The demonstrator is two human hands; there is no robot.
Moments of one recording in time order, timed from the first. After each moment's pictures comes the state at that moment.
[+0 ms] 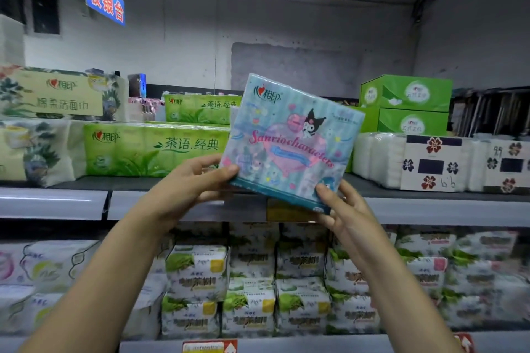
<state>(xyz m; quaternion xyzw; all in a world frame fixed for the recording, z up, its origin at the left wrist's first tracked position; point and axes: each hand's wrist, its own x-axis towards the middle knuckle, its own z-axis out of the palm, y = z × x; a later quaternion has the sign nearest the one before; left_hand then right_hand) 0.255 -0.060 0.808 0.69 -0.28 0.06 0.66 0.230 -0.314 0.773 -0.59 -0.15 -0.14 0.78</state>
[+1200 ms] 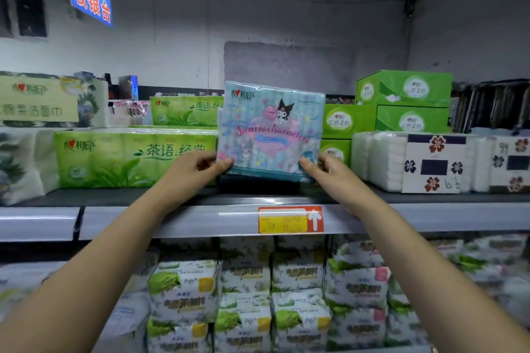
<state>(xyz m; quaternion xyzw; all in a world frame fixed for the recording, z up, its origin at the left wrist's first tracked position) 0.337 -0.064 0.817 0.84 -0.27 0.25 0.41 0.331 -0.343 0.814 -0.81 -0.19 -0.19 0.51</state>
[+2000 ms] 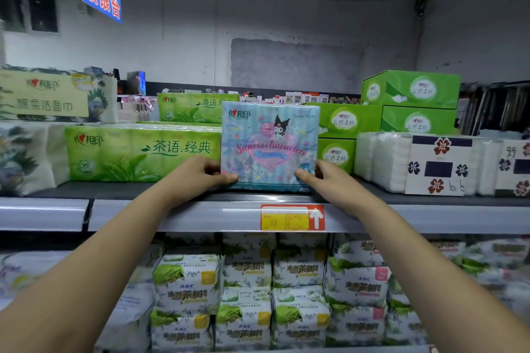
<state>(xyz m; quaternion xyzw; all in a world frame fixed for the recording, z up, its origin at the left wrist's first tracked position) 0.343 -0.060 0.814 0.88 -0.21 0.15 0.40 0.324 -0.336 0.815 -0.87 -0.18 -0.17 0.43</state>
